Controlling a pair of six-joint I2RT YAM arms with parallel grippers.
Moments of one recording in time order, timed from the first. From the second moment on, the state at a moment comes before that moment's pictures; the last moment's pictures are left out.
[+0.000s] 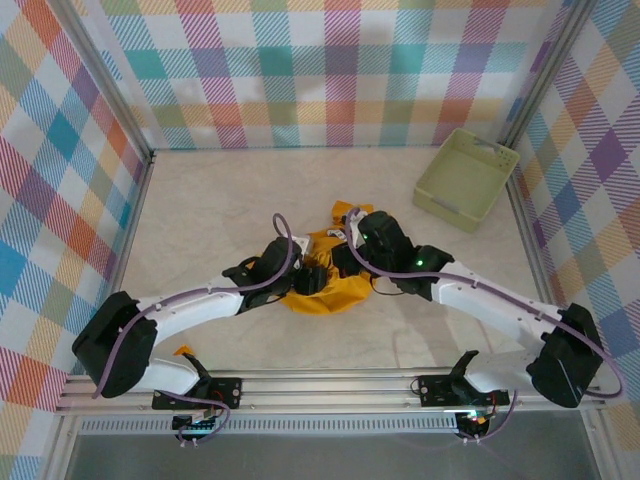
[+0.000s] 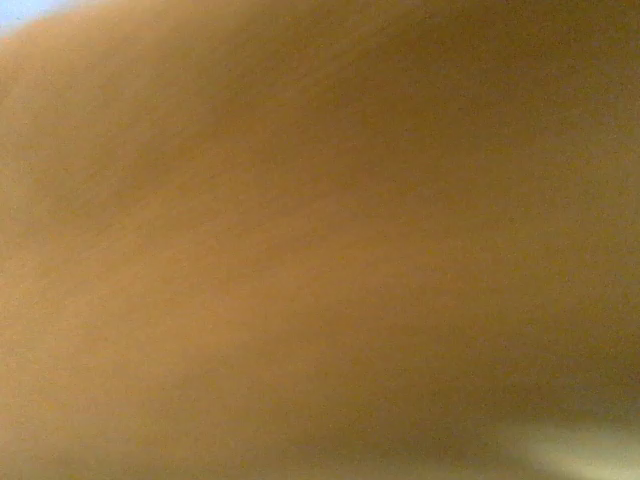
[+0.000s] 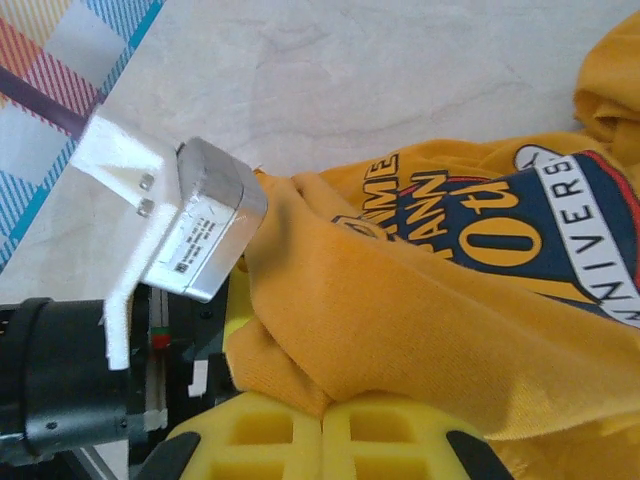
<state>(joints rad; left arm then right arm) -0.78 1.38 0.72 -0.11 0.02 -0.53 0.83 1.25 0.98 -0.36 -0.05 0.49</state>
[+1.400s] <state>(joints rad) -0.87 1.33 0.77 -0.09 -0.23 -0.42 0.74 1.23 0.92 -0.35 -0.19 0.47</state>
